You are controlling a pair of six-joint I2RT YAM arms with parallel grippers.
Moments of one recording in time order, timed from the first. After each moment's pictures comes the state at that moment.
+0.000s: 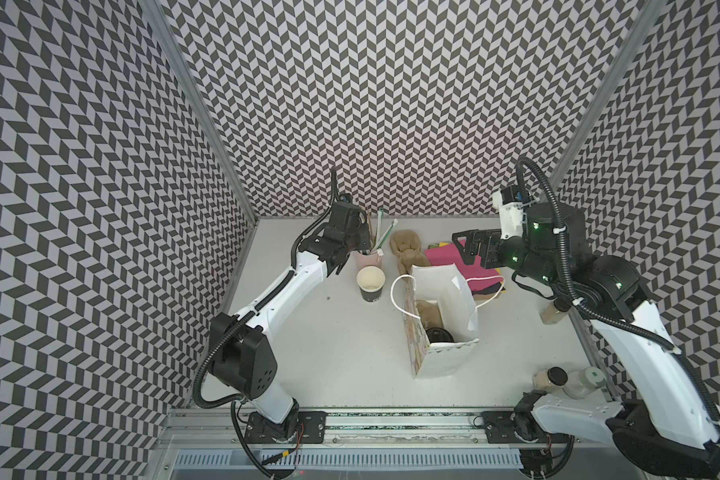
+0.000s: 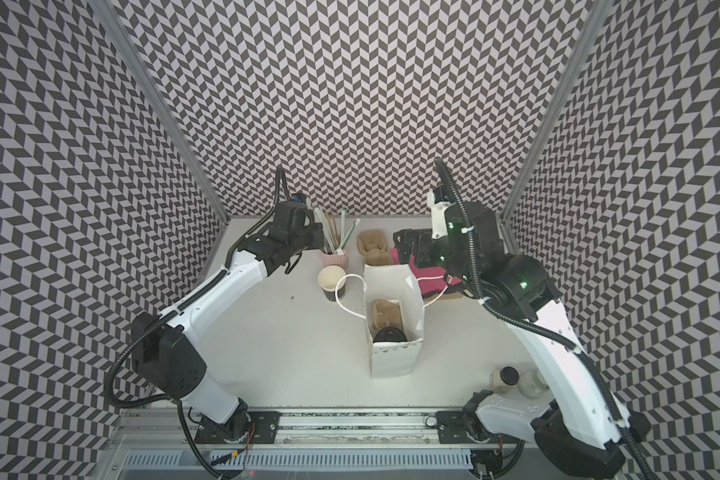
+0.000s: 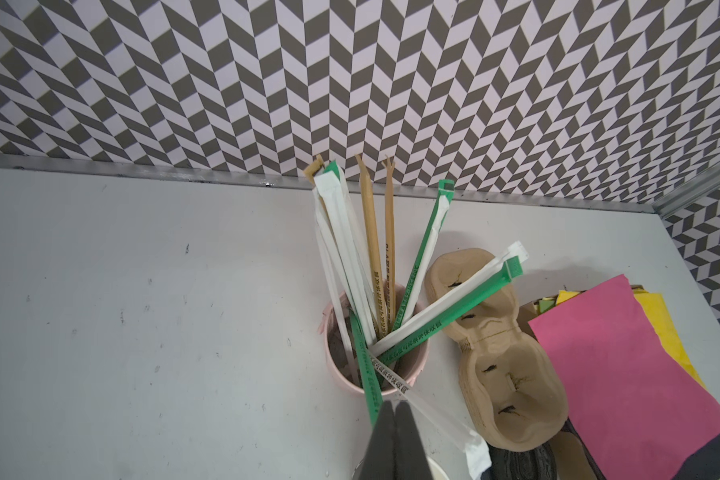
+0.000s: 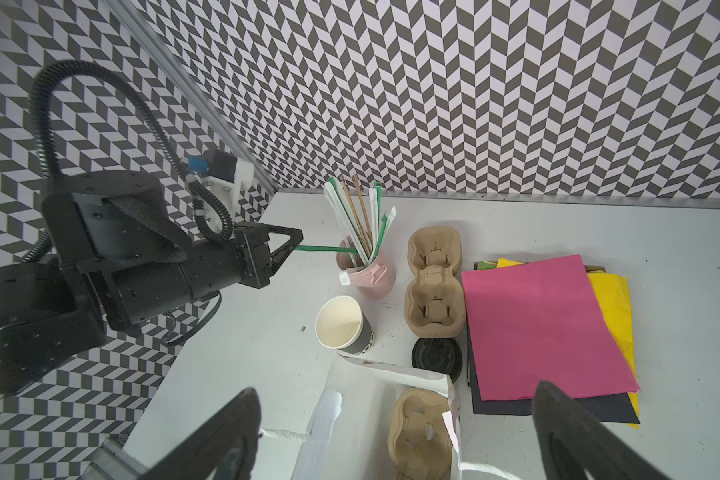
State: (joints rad) left arm -0.46 1.62 1.52 -0.50 -0.18 -0.38; right arm 0.59 1.21 1.75 -1.00 0.12 0.37
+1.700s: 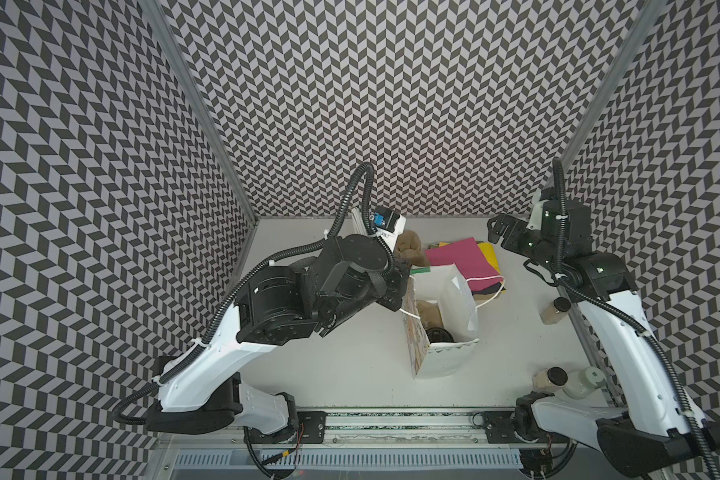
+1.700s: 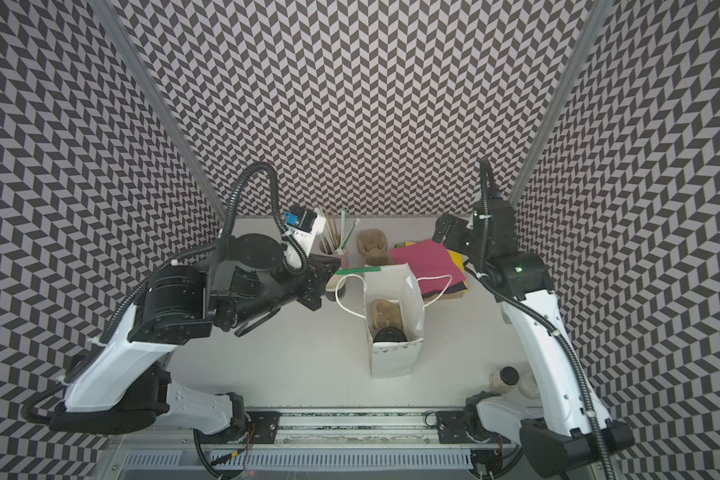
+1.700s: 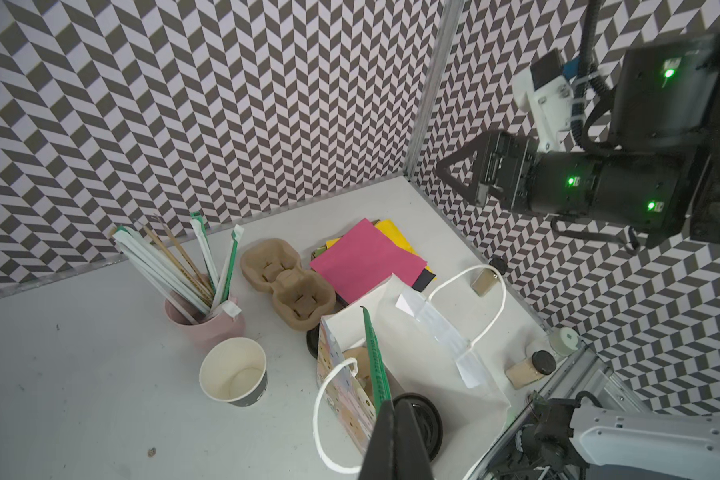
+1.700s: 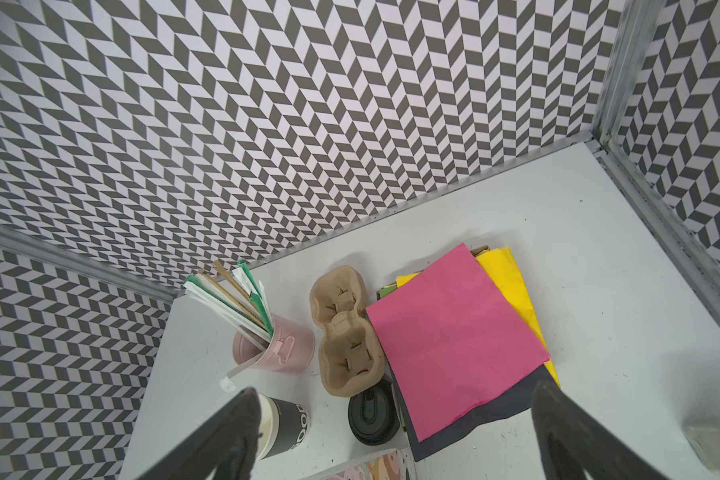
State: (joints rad) left arm -1.24 1.39 2.03 -1.15 -0.44 -0.46; right arm 0.21 1.20 1.52 -0.83 0.10 0.52
